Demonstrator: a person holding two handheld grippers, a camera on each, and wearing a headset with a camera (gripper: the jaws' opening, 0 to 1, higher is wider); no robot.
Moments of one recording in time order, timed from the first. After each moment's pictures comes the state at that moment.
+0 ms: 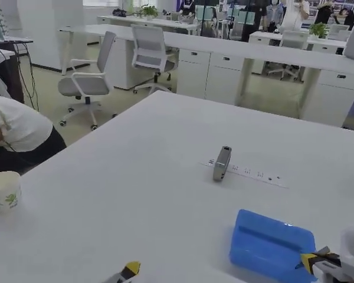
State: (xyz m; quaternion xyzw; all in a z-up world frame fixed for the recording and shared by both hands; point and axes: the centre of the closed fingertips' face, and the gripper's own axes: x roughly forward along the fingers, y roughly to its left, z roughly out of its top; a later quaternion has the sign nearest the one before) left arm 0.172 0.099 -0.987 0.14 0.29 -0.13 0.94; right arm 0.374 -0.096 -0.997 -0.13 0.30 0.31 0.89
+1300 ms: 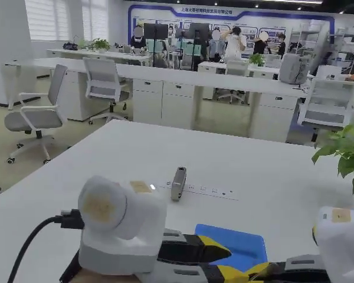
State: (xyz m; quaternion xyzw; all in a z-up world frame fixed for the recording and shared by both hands) left arm 0.171 -0.044 -0.833 0.01 0.16 -0.52 0.84; right arm 0.178 -0.032 -0.890 -0.17 0.25 0.60 0.74
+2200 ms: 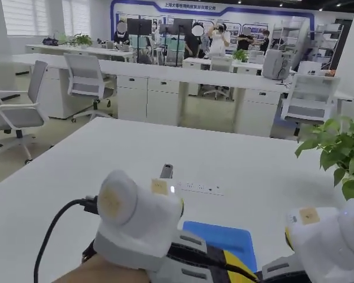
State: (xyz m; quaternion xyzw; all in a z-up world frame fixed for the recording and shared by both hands) left arm 0.164 -0.076 -0.839 0.06 0.14 -0.63 0.76; right arm 0.157 -0.028 -0.898 -0.19 0.27 0.66 0.68
